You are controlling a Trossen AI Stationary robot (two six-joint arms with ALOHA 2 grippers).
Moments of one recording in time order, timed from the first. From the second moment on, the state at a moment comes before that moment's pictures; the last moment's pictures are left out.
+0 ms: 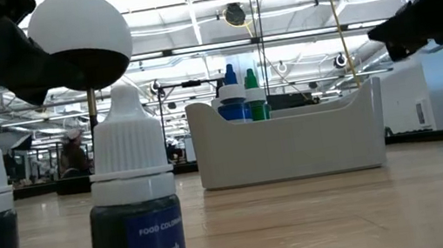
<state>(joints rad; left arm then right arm) -0.61 1.18 0.34 0.44 -0.64 -0.35 0.36 0.55 0.02 0.43 0.31 0.07</state>
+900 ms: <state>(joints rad) -0.60 1.24 0.34 0.49 -0.64 -0.29 0.55 1.83 1.19 0.13 0.20 0.01</state>
